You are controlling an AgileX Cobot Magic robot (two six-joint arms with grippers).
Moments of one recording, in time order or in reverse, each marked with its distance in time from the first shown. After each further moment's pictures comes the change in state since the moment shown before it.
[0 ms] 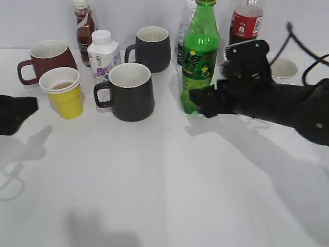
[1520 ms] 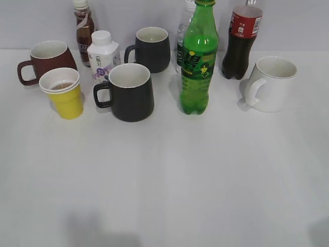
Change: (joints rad) left arm -0.197 -1.126 -0.193 -0.381 1.502 0.517; right arm 0.000 -1.698 0.249 0.295 1.668 -0.236
